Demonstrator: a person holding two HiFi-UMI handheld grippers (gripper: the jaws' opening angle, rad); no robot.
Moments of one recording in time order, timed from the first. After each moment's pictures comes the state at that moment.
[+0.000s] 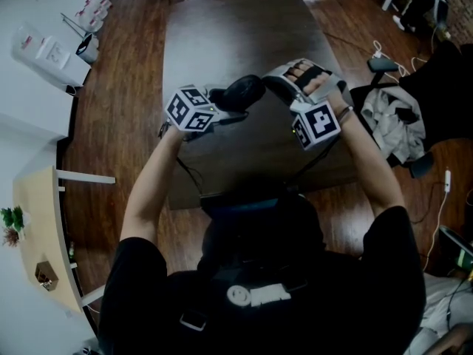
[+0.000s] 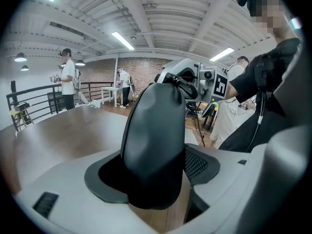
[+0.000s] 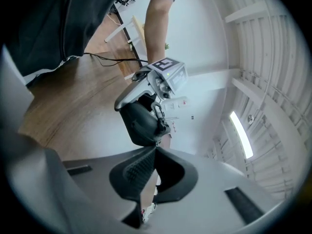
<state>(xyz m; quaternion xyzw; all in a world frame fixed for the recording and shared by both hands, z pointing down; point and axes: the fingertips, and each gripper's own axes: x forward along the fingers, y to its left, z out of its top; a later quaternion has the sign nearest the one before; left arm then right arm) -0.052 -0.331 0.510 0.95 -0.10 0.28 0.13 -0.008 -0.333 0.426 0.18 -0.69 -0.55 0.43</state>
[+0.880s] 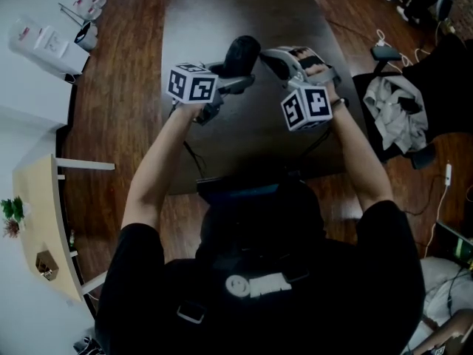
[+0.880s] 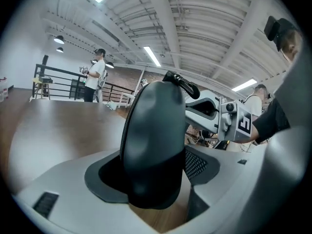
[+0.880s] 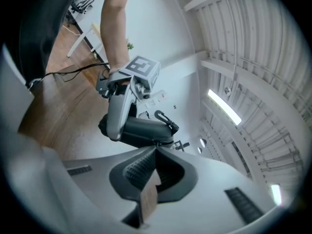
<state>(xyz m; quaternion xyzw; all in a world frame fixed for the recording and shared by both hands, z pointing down) -0.041 -0.370 0.492 0.93 -0.19 0.16 0.26 -0.013 -0.353 0.418 0.32 -0.77 -0.43 0.36</state>
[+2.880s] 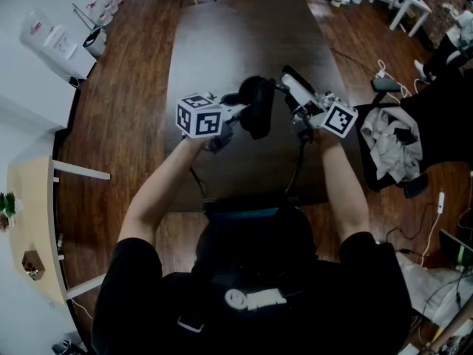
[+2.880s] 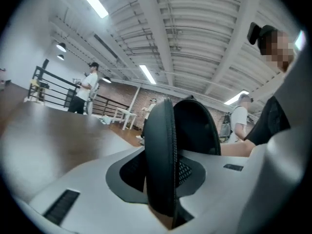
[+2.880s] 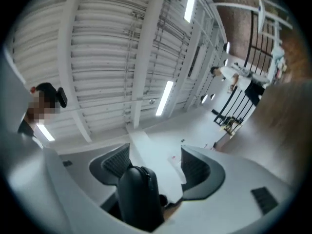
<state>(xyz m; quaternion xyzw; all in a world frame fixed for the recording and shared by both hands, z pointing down) -0.025 -0.351 0.456 0.95 -0.18 0.05 0.24 0.046 -0.374 0.374 0.21 -0.89 0.28 -0.28</state>
